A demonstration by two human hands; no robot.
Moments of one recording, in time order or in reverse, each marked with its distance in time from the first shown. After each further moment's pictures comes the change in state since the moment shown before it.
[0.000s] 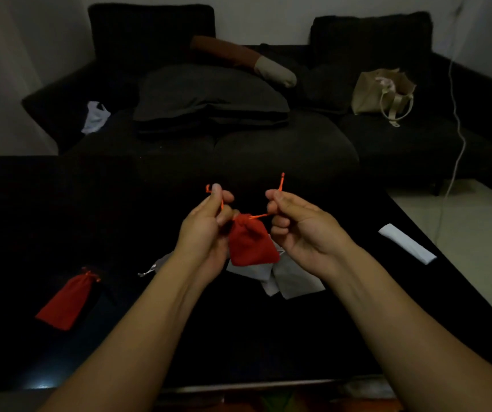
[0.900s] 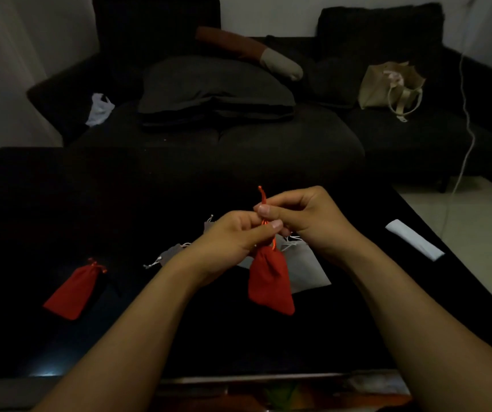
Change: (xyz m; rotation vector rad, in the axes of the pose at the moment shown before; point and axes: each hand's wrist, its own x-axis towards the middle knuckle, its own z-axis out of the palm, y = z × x) left_hand -0.013 -0.005 -0.008 0.666 -0.509 -0.061; right_hand -0.003 -0.005 -0.005 -0.713 -0.161 -0.291
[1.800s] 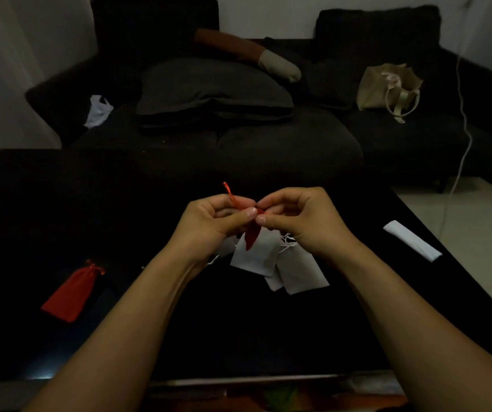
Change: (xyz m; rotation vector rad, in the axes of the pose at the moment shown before) left_hand -0.003 0.007 -0.017 -0.233 0.375 0.016; right_hand -0.001 -0.003 0.000 -0.167 0.056 0.022
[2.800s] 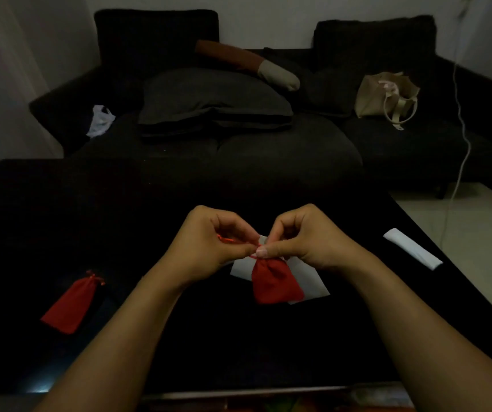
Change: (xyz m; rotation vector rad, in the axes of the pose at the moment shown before) left_hand -0.010 0.009 -0.010 0.533 -0.168 0.299; right_hand -0.002 0.002 -0.011 -0.075 -0.239 0.061
